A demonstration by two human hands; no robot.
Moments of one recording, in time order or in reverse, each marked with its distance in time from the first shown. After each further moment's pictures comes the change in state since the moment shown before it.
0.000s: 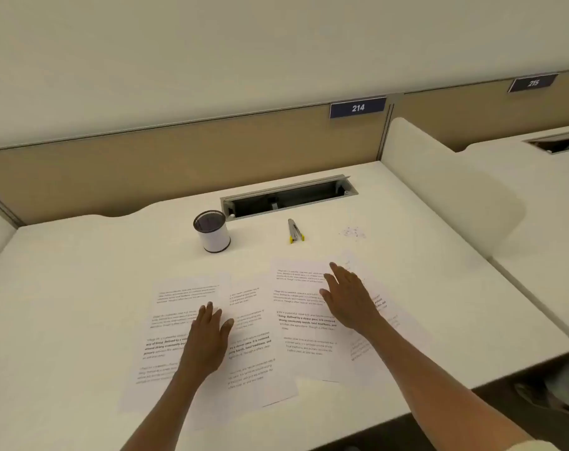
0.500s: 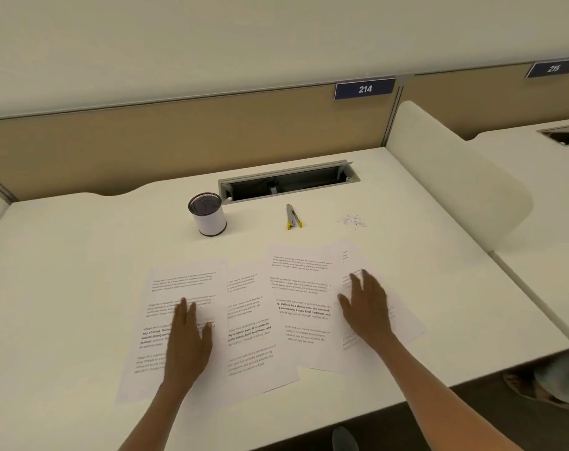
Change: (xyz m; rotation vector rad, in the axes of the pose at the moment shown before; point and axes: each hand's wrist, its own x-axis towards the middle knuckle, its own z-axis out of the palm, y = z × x) left_hand -0.026 -0.022 0.022 -0.080 0.241 -0.105; right_hand -0.039 0.029 0.025 0.097 0.001 0.353
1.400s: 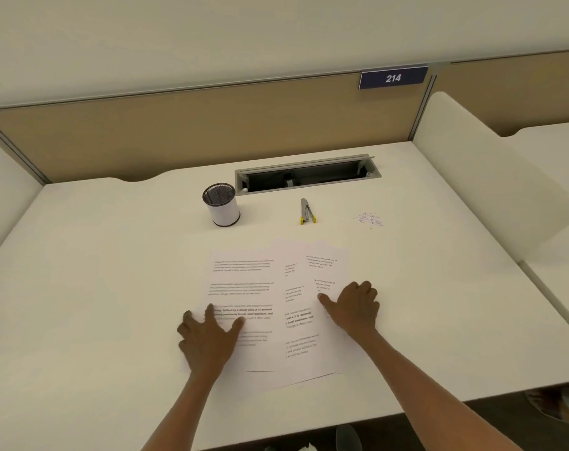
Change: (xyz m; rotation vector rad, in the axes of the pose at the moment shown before) left_hand -0.023 0.062 0.000 0.185 -0.094 -0.413; right_hand 0.009 -0.052 -0.009 0.019 -0.224 0.231
